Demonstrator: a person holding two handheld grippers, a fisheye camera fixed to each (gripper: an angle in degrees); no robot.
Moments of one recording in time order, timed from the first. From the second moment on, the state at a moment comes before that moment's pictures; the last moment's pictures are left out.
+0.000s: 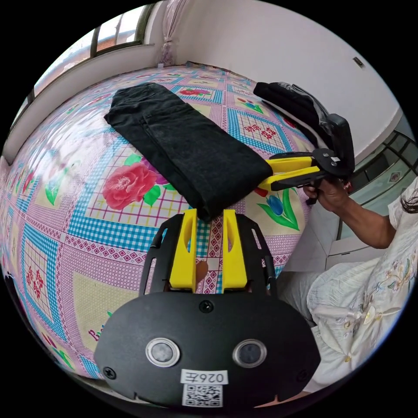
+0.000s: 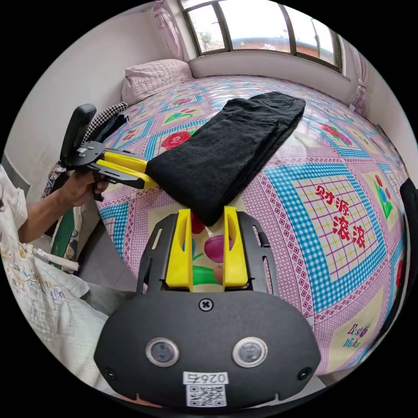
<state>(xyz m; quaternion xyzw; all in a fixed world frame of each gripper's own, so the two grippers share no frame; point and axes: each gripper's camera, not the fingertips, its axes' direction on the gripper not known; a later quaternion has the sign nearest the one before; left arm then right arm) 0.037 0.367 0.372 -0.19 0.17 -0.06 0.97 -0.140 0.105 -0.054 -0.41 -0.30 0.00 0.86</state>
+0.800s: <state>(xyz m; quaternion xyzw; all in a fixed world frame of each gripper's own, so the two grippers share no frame) -0.034 0.405 0.201 -0.09 0.54 -0.17 0.82 -0.001 0.089 -0.207 -0.38 -0.53 0.16 0.74</state>
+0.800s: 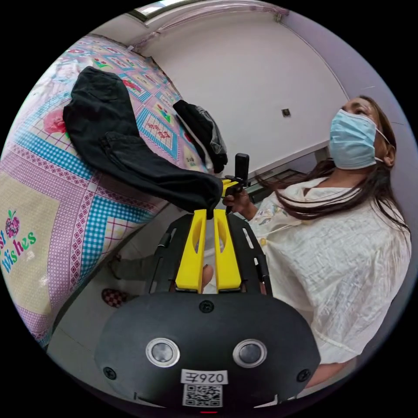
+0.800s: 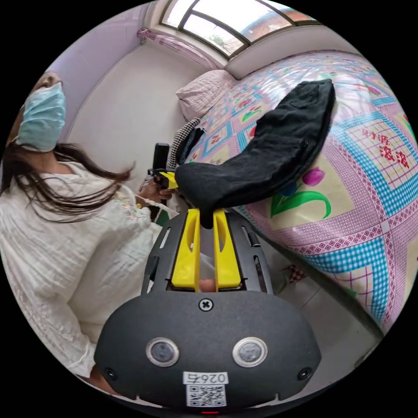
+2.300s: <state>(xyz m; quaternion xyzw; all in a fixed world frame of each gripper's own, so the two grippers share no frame) -0.383 0.143 0.477 -0.07 0.42 -0.35 0.84 -0.007 0.071 0.335 -0.40 -0.33 0.07 0.85</state>
